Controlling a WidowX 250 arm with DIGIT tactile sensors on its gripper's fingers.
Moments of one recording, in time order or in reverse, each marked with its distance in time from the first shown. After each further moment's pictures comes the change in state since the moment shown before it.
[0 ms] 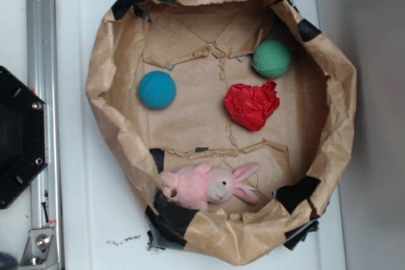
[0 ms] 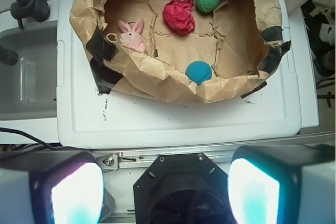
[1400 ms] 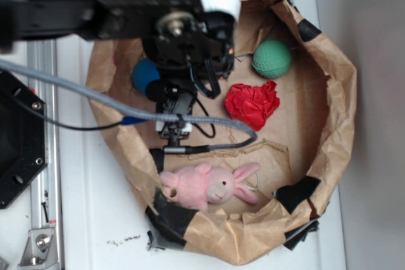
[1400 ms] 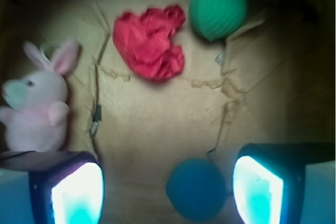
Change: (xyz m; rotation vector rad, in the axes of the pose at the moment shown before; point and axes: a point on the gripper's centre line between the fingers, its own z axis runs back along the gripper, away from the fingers) arm 0.092 0.058 -0.171 -0.029 0.105 -0.094
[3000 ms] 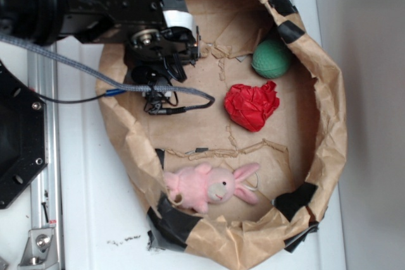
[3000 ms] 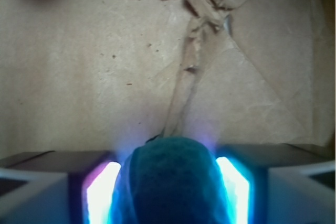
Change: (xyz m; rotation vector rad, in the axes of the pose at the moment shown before) arm -0.025 0.040 -0.064 0.109 -0.014 0.042
